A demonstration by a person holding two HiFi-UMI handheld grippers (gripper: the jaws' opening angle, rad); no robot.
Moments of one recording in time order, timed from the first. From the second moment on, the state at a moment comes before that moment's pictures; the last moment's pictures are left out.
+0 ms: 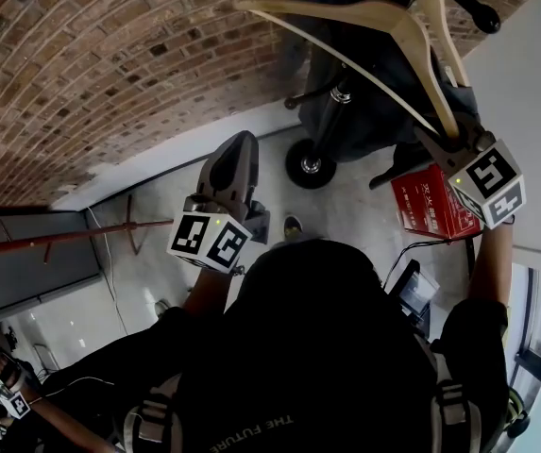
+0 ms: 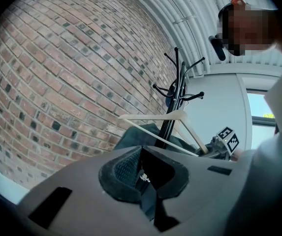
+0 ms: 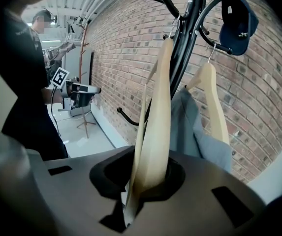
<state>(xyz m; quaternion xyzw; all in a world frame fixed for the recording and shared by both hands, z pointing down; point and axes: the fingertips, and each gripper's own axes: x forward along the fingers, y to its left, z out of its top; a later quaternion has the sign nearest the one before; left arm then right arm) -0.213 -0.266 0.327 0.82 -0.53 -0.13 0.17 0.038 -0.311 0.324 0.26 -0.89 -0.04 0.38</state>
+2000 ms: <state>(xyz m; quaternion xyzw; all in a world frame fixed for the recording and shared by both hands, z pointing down) -0.171 -0.254 0.313 0.82 -0.54 -0.11 0.17 0.071 -0.312 0.264 0.32 -0.93 -0.08 0.19</state>
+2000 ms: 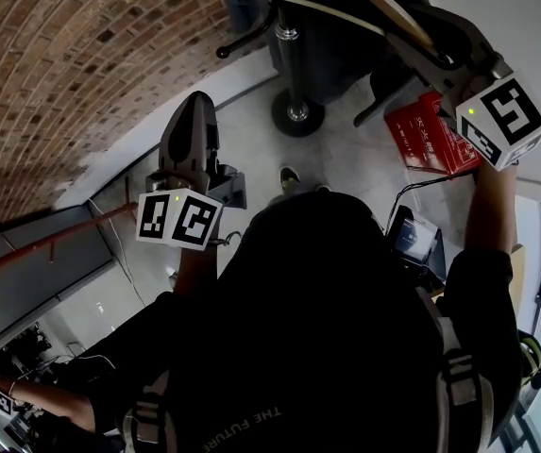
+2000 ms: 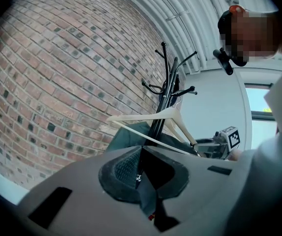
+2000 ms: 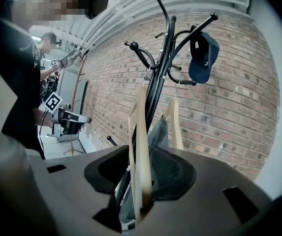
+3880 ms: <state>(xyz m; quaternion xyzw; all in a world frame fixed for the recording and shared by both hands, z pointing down) -0.116 -0.234 0.314 0.83 -0.53 -0.10 0.17 0.139 -0.242 0.284 0.45 -0.89 -0.05 0.07</state>
